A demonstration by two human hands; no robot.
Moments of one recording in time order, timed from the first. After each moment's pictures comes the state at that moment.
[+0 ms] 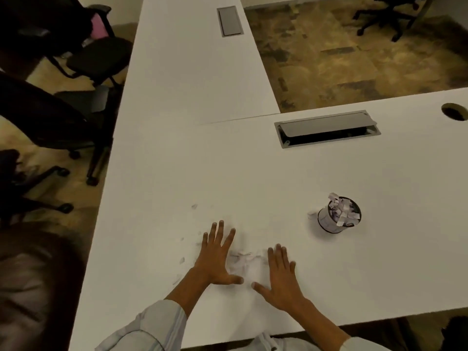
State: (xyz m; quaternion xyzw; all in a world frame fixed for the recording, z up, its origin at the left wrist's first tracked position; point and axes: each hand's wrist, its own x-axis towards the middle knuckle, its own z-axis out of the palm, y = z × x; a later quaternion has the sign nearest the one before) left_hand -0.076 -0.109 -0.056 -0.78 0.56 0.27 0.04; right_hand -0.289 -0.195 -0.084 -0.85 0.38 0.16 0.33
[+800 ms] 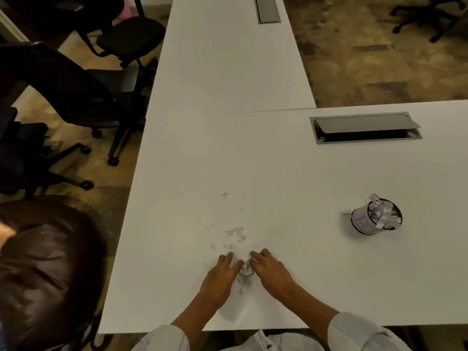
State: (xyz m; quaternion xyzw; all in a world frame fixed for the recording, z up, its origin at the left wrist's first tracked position) left_hand -0.082 -0.003 -0.073 -0.82 0.49 0.31 0.00; right_hand -0.206 -0.145 -0.087 -0.97 0.13 0.13 0.18
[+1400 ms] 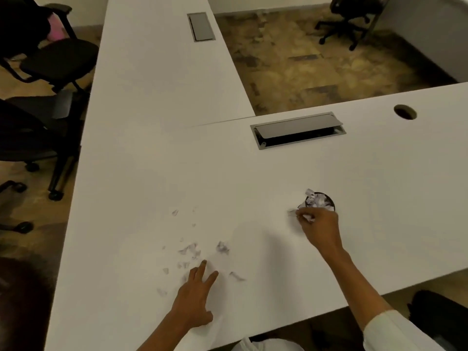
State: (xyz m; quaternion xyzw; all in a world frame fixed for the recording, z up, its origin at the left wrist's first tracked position) left_hand -0.105 -0.041 -0.061 -0.77 0.55 0.31 0.02; right_hand -0.313 -0.326 0.025 -0.76 0.53 -0.24 0.28
